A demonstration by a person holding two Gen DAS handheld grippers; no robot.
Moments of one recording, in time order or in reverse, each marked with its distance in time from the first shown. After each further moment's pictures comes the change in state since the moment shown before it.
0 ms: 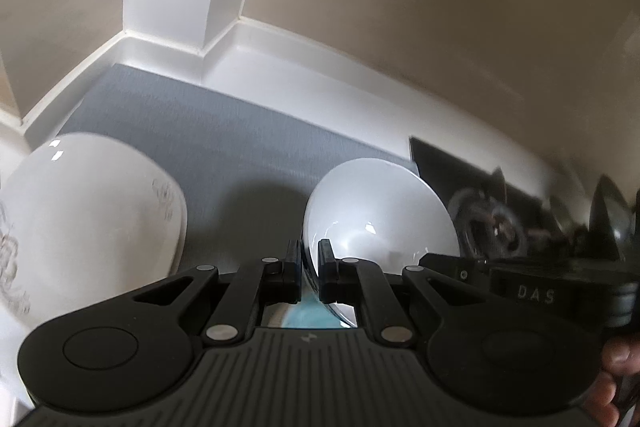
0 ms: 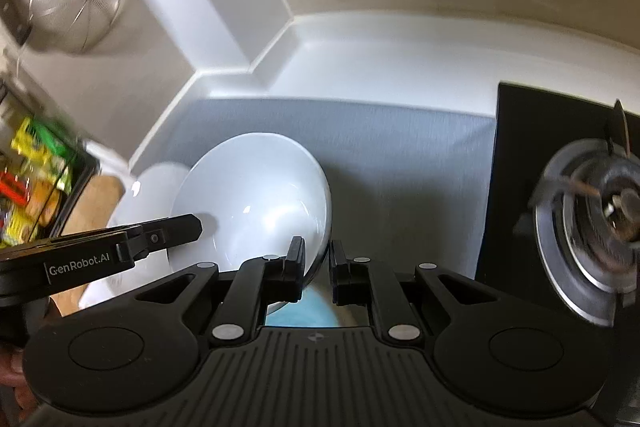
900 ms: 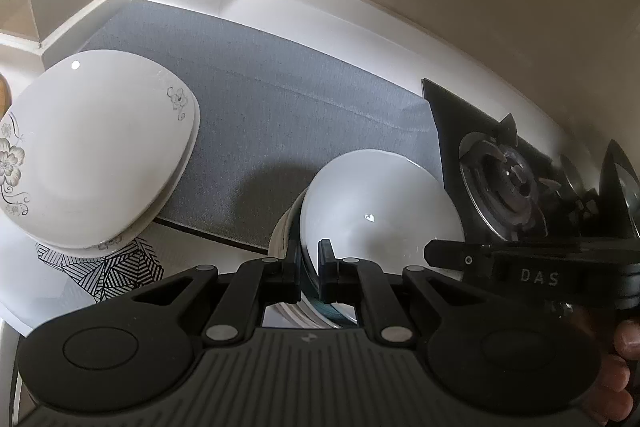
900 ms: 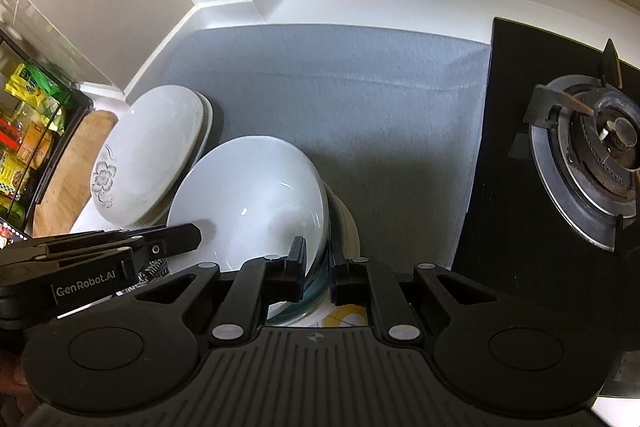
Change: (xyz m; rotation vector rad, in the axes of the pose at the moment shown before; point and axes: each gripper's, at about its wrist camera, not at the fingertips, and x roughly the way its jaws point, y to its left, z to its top) left arm 0.000 0.006 -0.054 -0.034 0.102 0.029; right arm 0.002 0.005 -0.050 -0.021 0.129 -0.036
